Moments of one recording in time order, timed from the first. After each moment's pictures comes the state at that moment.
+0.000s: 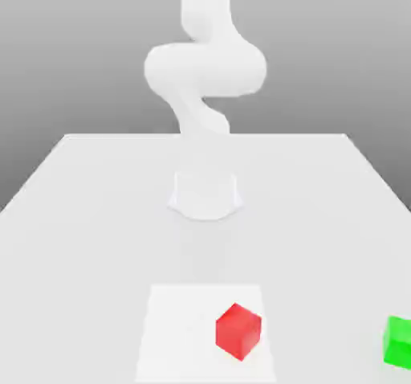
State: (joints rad) arm 0.04 -0.71 -0.03 -2.33 0.01 2.34 0.72
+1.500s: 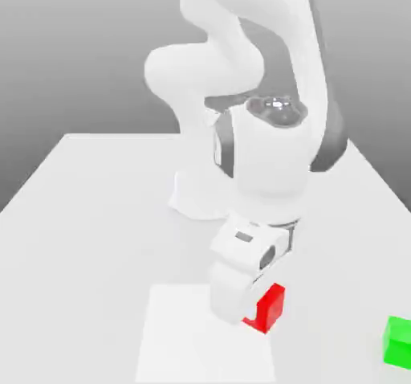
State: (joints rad) arm 0.35 0.17 -0.03 -2.48 0.00 2.65 0.03
